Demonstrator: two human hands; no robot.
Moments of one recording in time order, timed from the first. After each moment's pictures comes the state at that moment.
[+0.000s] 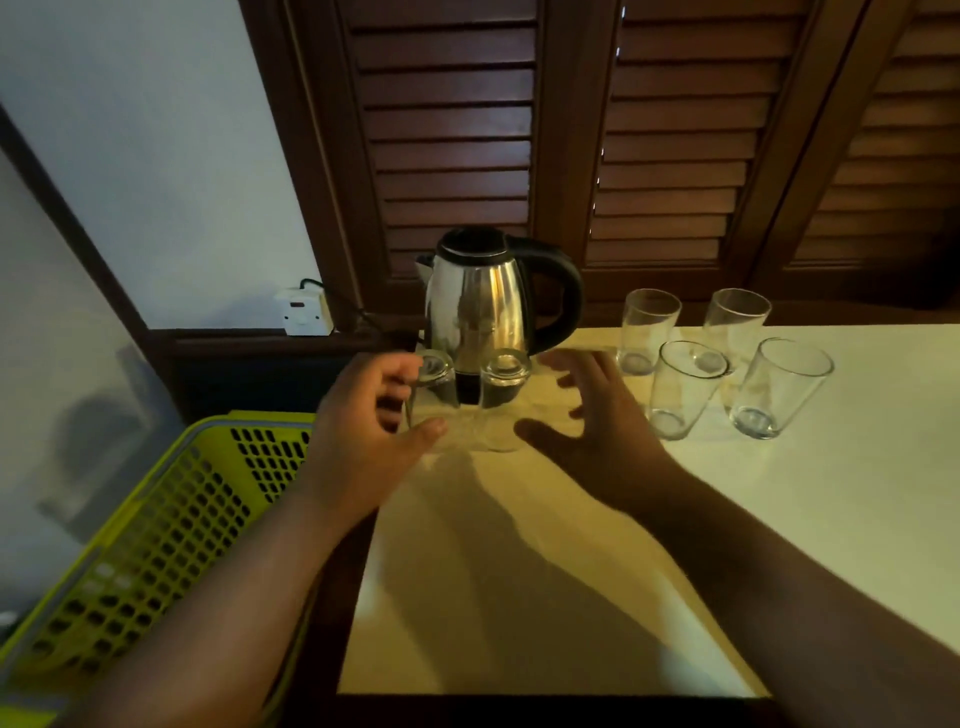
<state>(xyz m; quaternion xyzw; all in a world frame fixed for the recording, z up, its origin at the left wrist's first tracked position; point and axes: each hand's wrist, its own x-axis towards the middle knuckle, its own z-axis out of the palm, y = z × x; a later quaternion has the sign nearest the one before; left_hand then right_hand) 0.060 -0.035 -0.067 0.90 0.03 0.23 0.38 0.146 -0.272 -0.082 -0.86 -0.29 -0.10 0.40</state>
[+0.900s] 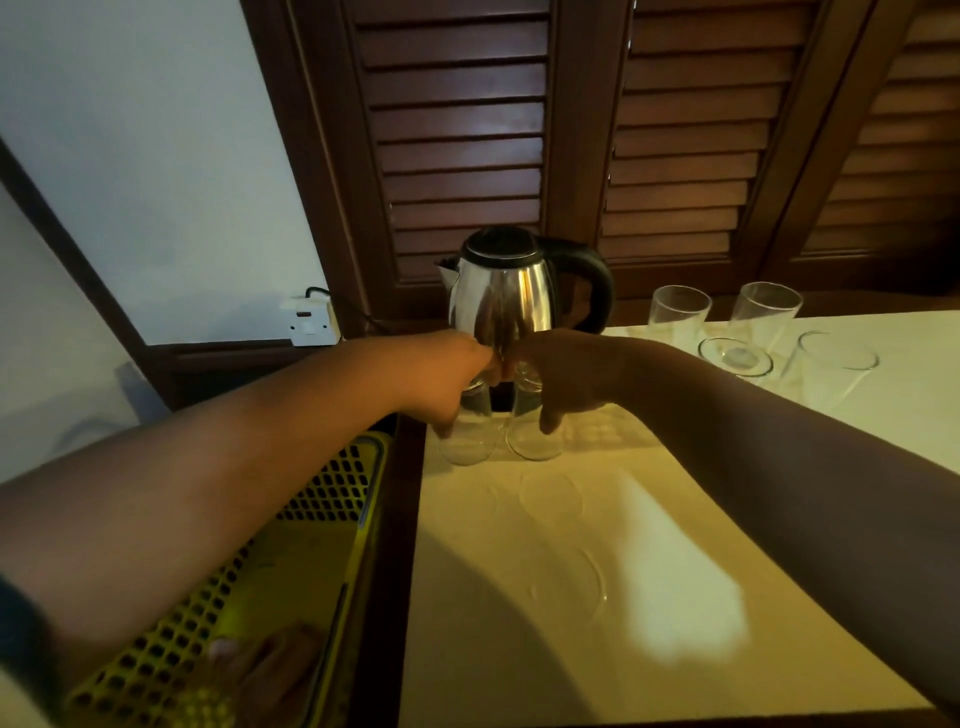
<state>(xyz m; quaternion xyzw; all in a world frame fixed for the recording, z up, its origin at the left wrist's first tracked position) 0.163 -0.012 -0.009 0.98 -0.15 -0.12 -0.04 0.214 -0.191 -0.022 -0.93 -0.35 0.14 0.06</state>
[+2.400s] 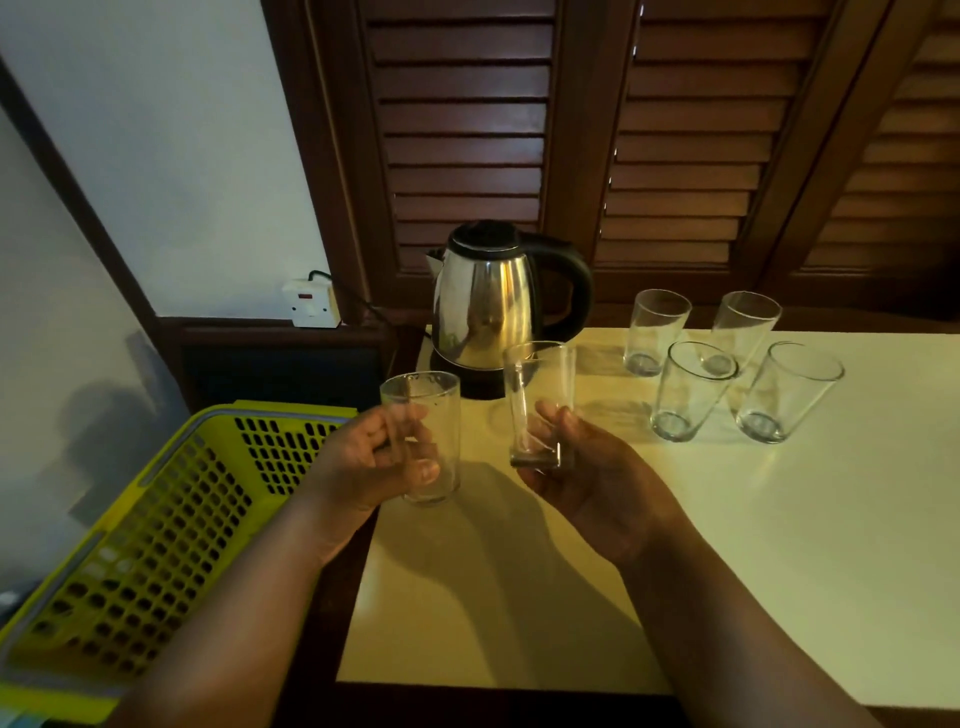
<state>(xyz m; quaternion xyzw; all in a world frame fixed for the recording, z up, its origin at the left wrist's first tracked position) 0.041 -0.022 -0.101 0.72 0.07 0.07 0.68 0.123 -0.268 -0.111 -0.40 -0.12 0.31 0.85</state>
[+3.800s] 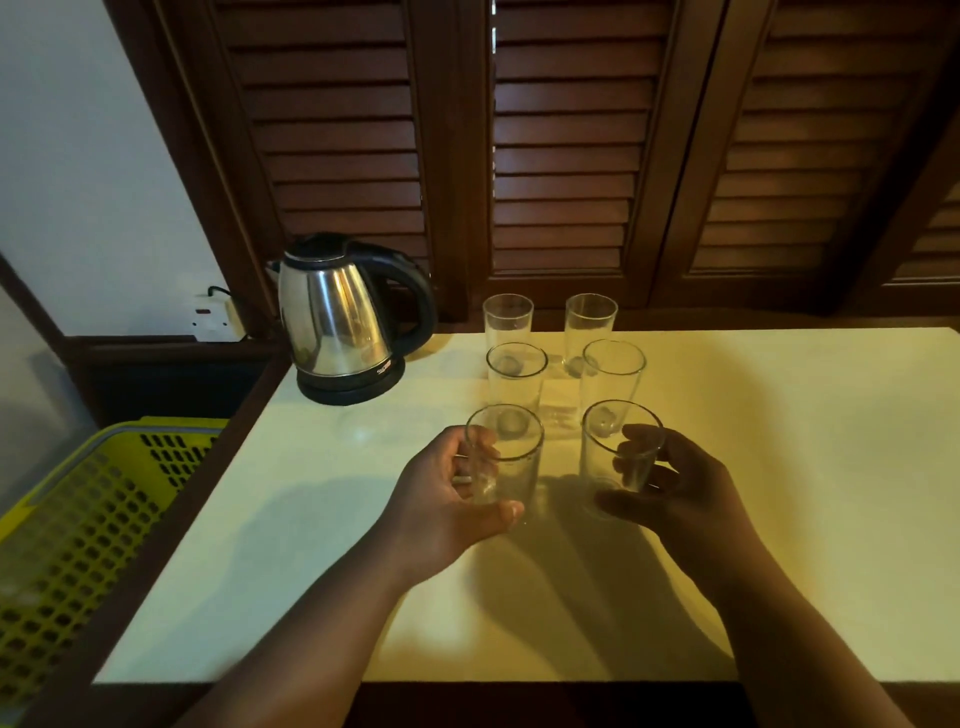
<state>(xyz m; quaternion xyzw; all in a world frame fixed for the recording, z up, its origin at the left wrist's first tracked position) 0.093 -0.262 -0.113 0.80 0.01 0.07 0.59 0.150 -0.515 -0.118 -0.75 -0.11 0.02 0.65</state>
